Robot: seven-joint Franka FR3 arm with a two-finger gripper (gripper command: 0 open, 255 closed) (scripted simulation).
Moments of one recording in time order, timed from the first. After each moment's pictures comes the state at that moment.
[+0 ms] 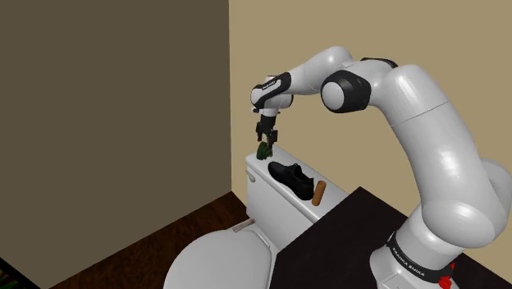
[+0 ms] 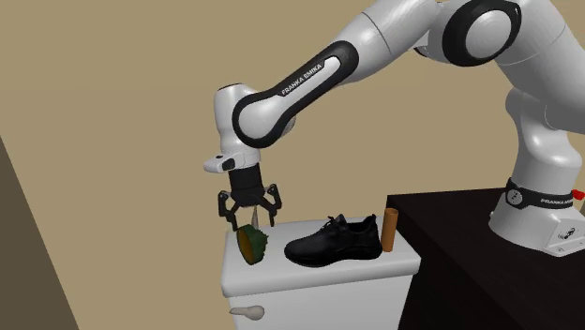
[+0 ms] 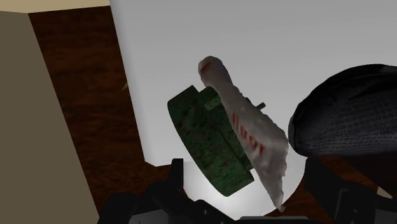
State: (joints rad) arm 0.00 0.88 -0.20 -1.35 0.33 2.07 -1.80
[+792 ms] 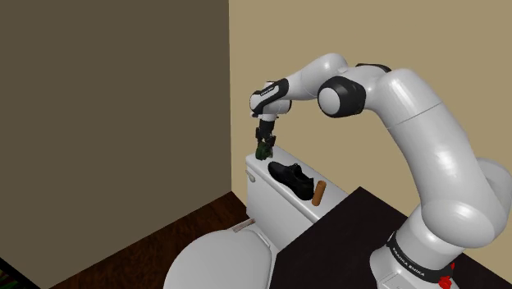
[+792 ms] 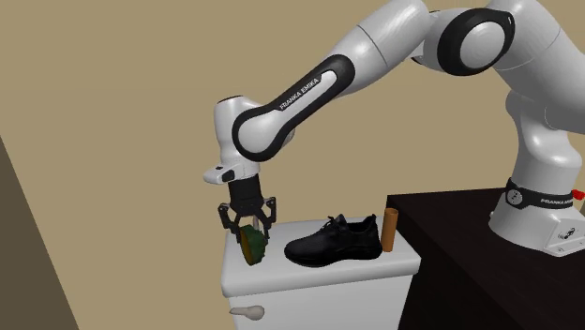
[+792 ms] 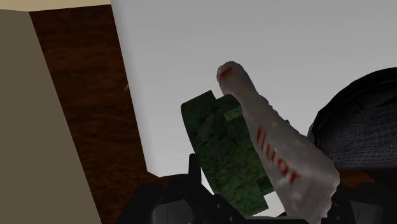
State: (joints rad) arm 0.00 0.93 -0.19 -1.33 0.34 2.11 -1.80
